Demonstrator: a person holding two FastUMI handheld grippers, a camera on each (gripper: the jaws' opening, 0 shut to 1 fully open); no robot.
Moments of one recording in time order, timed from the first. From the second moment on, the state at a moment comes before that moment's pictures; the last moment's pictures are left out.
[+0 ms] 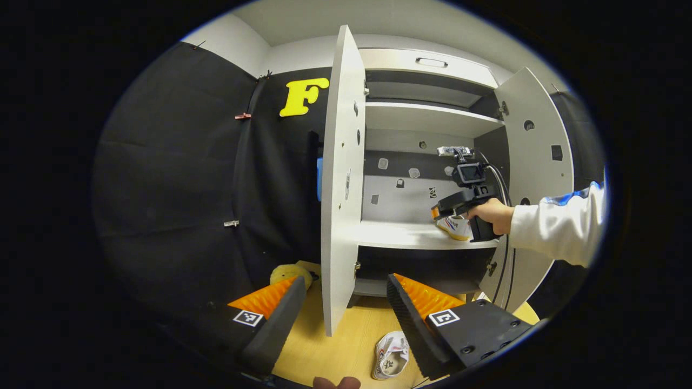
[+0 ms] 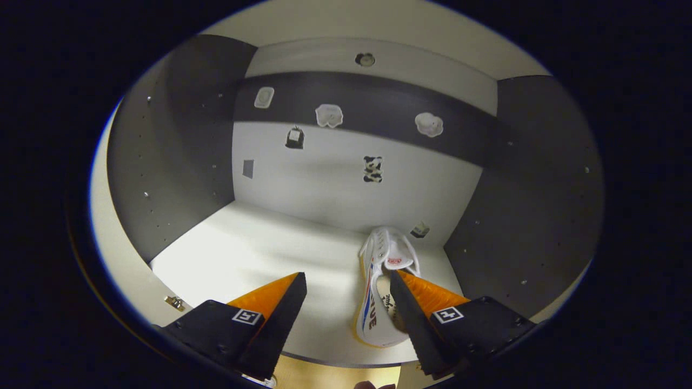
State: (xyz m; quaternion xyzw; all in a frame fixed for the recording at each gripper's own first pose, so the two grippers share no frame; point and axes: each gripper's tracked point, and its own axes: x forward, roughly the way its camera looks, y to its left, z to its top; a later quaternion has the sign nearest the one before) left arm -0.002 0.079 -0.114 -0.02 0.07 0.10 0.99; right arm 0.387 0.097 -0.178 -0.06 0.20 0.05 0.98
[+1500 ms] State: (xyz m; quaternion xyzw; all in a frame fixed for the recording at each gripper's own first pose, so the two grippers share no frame) left arm 0.027 -0.020 -0.443 0.05 0.28 -0.08 0.95; right arm 0.048 -0.014 -0.042 -0.02 -0.01 0.03 1.00
